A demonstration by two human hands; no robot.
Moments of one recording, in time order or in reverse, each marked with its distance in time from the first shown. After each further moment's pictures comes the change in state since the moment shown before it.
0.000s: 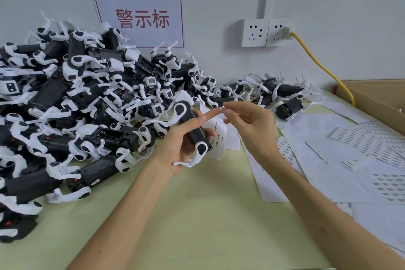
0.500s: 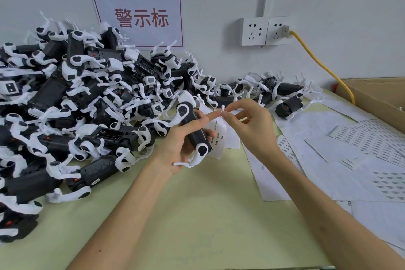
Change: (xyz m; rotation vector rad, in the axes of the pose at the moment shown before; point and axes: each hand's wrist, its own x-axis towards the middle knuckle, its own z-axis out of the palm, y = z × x) left_hand -0.002 0.001 0.003 0.085 -0.043 -0.004; right_hand 0.003 0.003 -0.001 -0.233 -0.029 0.007
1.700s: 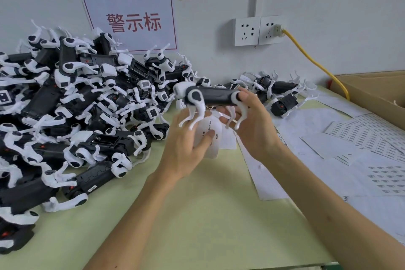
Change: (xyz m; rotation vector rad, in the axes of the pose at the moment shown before) left_hand 0.021 -0.027 -0.021 1.368 0.153 0.619; right_hand 0.008 -0.010 -0.009 0.932 -0.066 0.391
